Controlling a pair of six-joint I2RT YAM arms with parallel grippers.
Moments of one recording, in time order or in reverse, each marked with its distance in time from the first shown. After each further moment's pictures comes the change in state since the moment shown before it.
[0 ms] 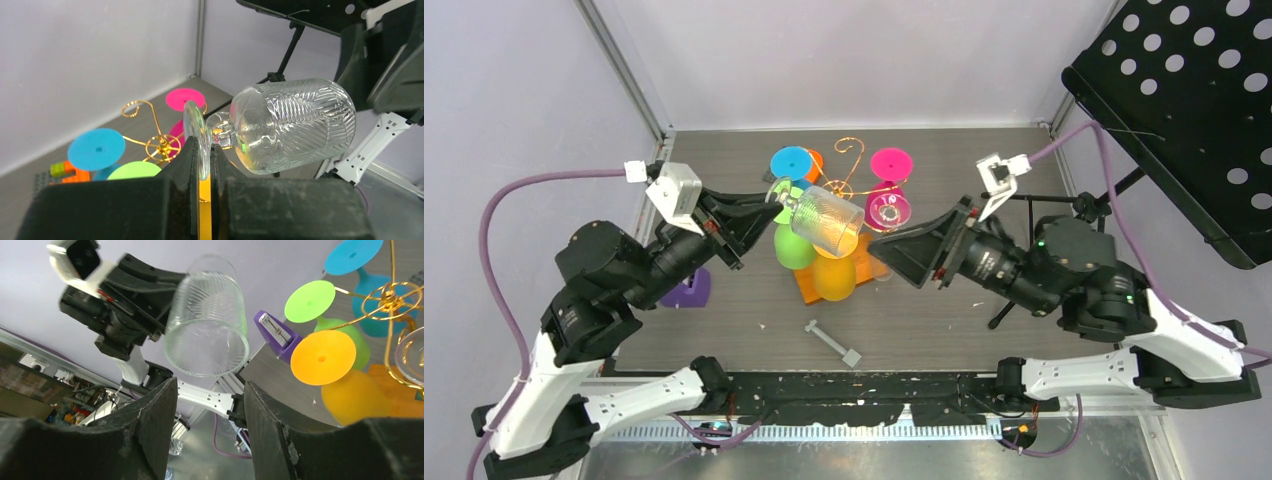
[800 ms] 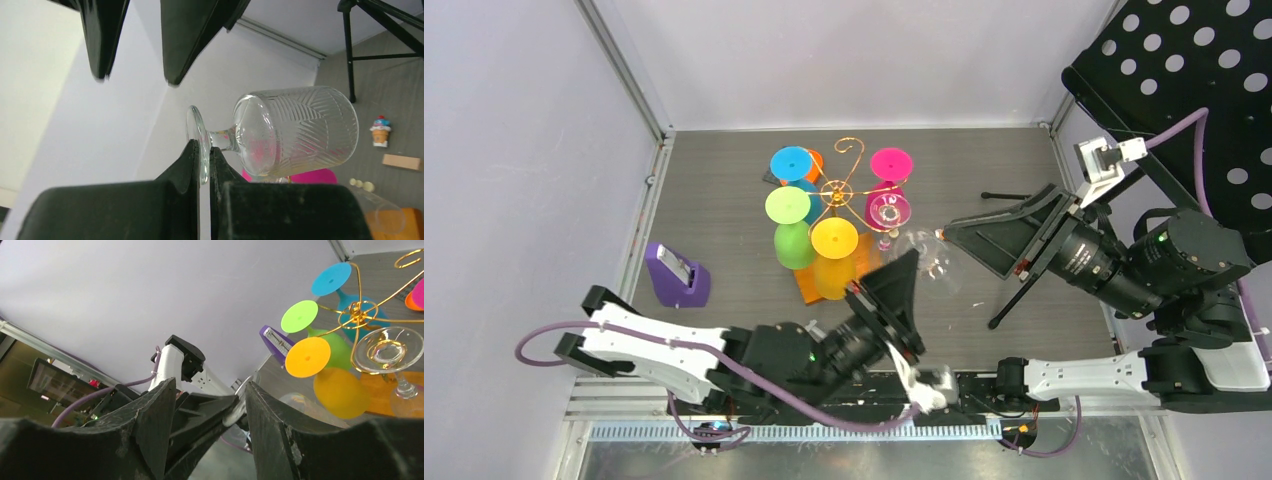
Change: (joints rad) left arm -0.900 0.439 -0.058 0.624 -0.831 1.488; right arm 0.000 -0.064 0.202 -0.216 0.040 0.022
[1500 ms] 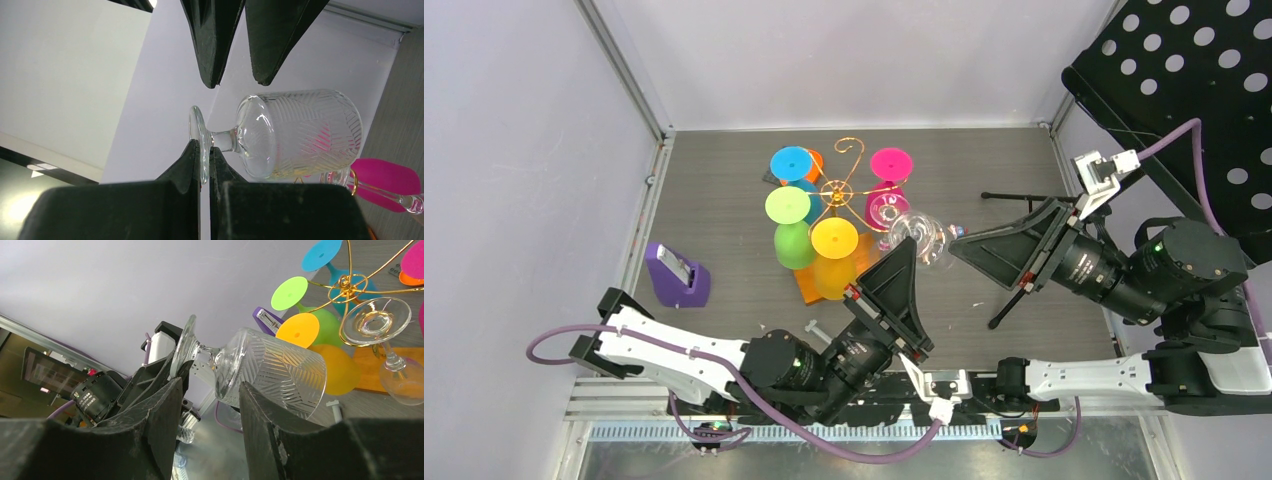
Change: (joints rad) left arm -0.058 0.106 0.002 0.407 -0.099 0.501; right arm 0.000 -0.051 -0.042 -0.087 -0.028 0.048
